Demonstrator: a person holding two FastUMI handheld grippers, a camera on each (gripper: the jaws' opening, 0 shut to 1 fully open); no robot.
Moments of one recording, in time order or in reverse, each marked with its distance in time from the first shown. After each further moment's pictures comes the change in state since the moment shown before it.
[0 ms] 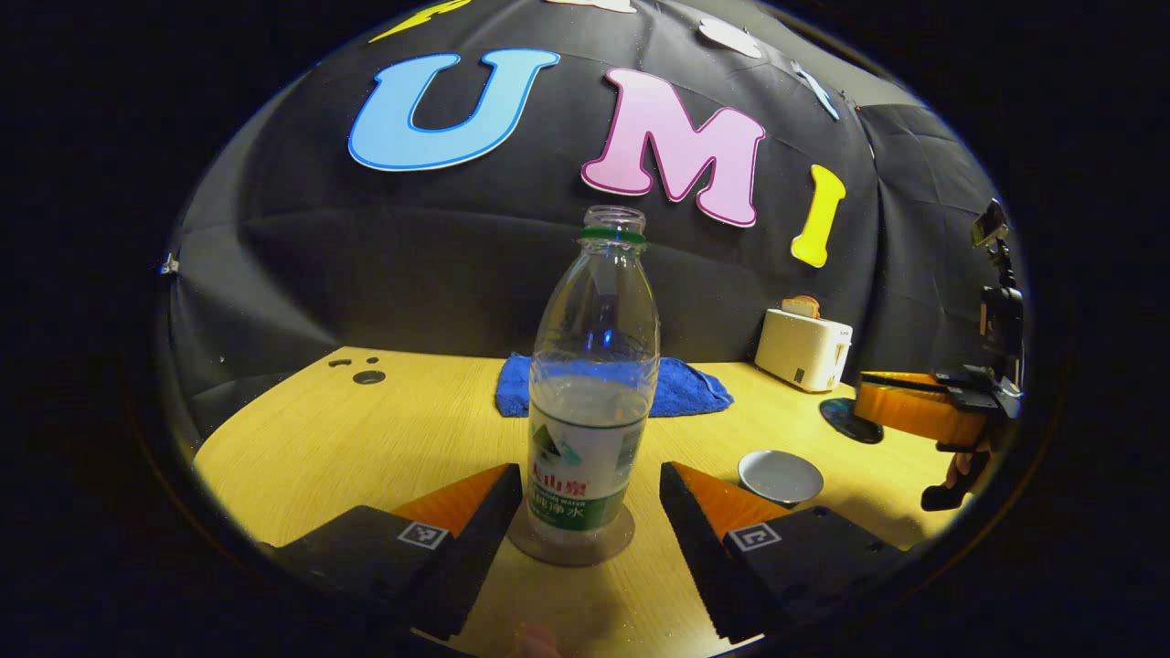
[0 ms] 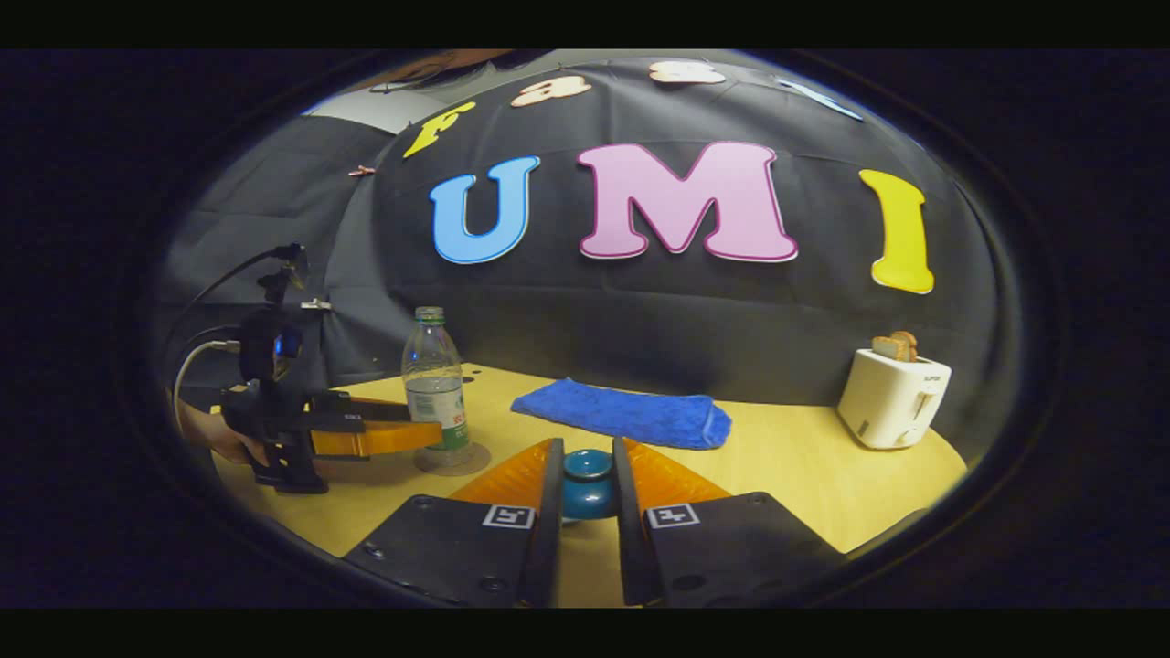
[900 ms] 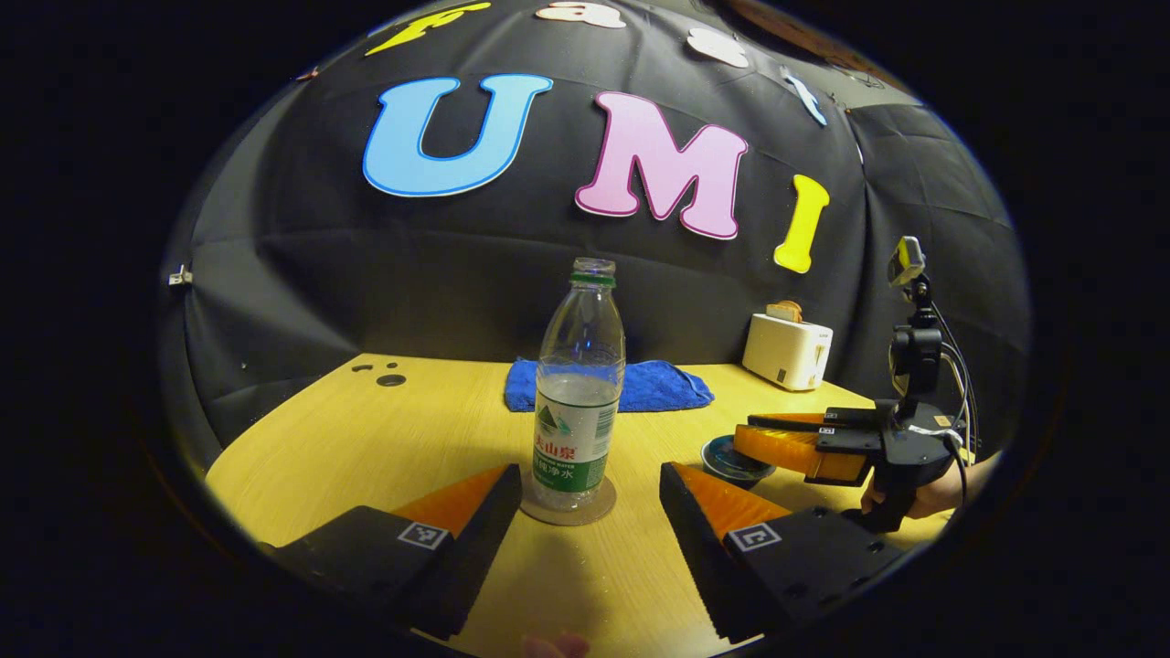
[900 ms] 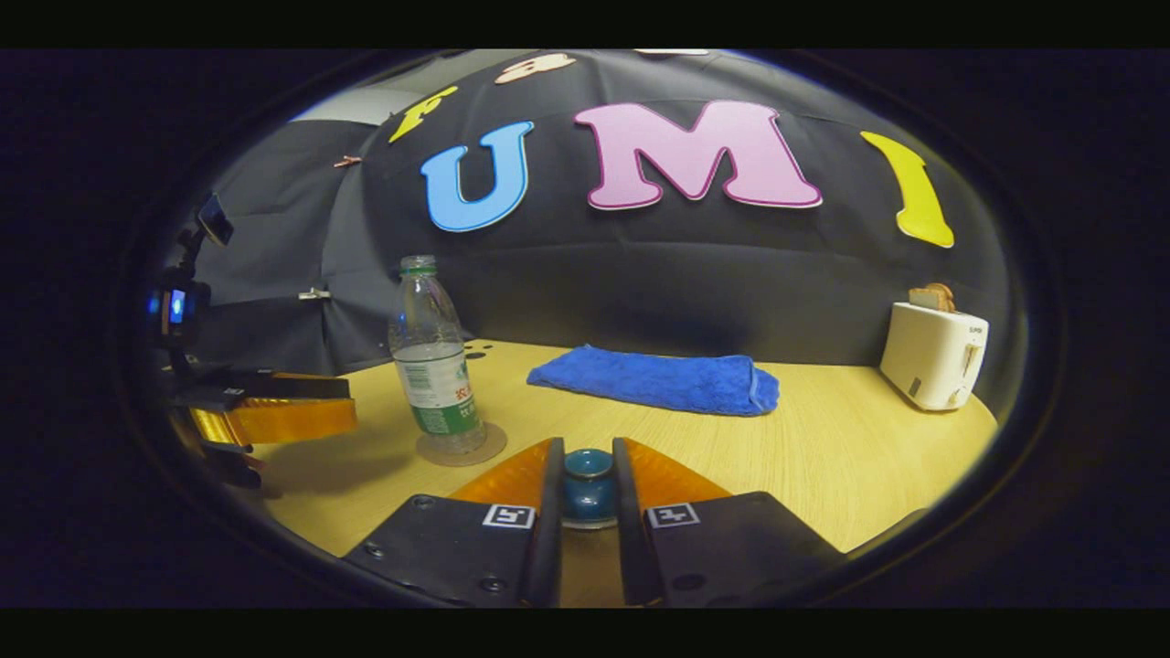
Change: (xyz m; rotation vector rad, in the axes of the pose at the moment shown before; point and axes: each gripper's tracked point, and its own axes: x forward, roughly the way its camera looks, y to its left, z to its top) left arm -0.059 -0.012 0.009 0.023 -0.025 0.014; right arm 0.037 0.017 -0.049 0.060 0.107 0.028
